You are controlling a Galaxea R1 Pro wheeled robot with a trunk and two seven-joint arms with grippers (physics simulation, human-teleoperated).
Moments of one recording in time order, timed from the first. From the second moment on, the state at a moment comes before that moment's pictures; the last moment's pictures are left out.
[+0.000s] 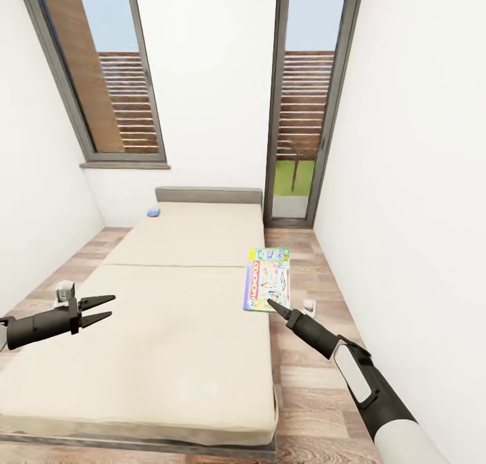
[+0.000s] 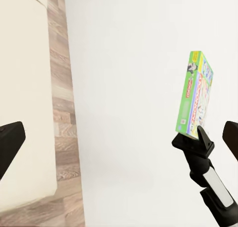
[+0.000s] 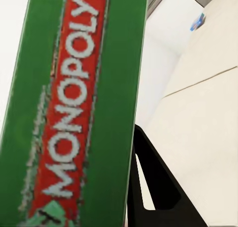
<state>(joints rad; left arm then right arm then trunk) -0.60 0.58 0.14 -0.87 0.62 1.01 -1.09 -0.54 -0.01 0.00 -0.87 -0.68 0.38 0.85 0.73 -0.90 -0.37</state>
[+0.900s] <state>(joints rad) -0.60 0.58 0.14 -0.87 0.63 1.01 -1.09 -0.54 -0.01 0.00 -0.87 -0.67 0.38 0.84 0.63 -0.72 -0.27</state>
